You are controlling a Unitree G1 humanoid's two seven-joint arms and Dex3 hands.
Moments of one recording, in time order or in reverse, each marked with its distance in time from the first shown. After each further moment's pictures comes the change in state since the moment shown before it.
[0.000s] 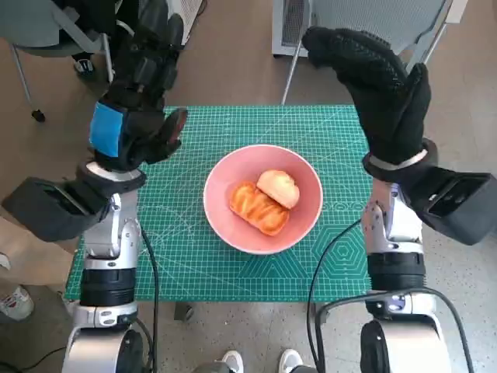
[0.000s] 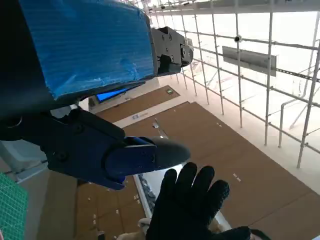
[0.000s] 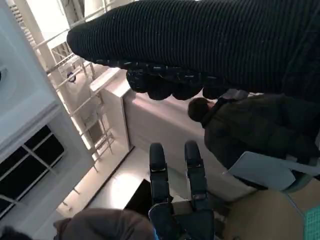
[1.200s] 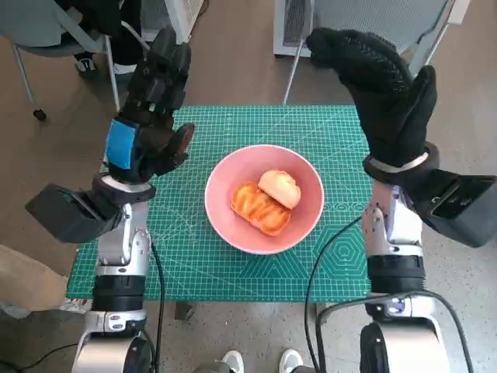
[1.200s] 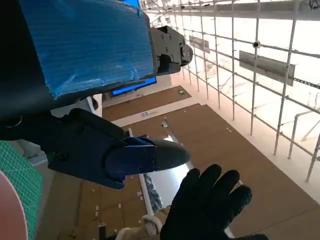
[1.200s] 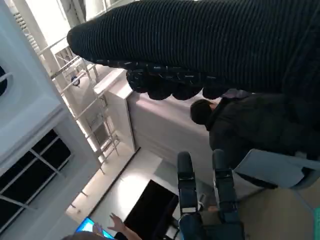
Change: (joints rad) left arm 0.046 -0.055 0.016 0.090 0.002 -0.081 -0.028; right arm 0.007 0.002 0.000 0.001 0.029 0.003 0.019
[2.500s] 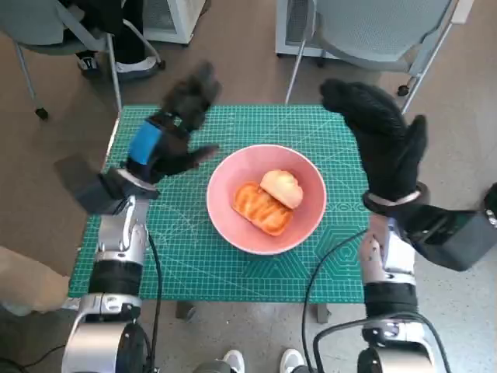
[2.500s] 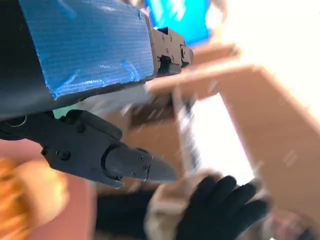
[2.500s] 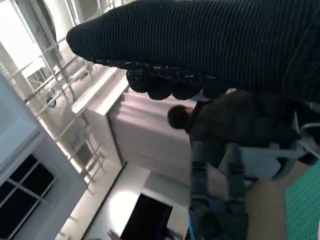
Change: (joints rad) left arm -0.048 0.010 0.026 0.172 -0.013 0.089 -0.084; right arm 0.177 0.045 -0.007 -0.057 0.014 0.016 -0.018
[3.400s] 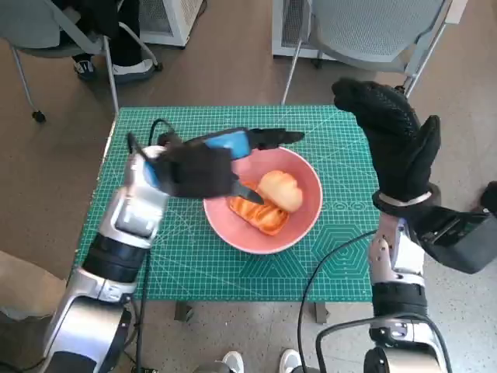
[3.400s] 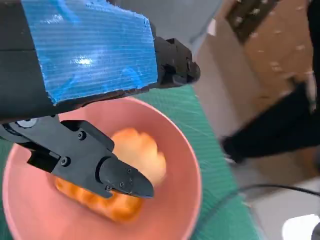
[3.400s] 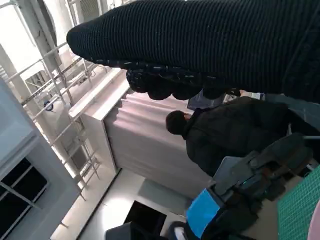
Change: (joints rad) left arm -0.180 0.165 -0.391 -0.038 0.428 0.329 -0.239; right arm 0.005 -0.037 -0.024 0.023 0.000 -0.032 0.001
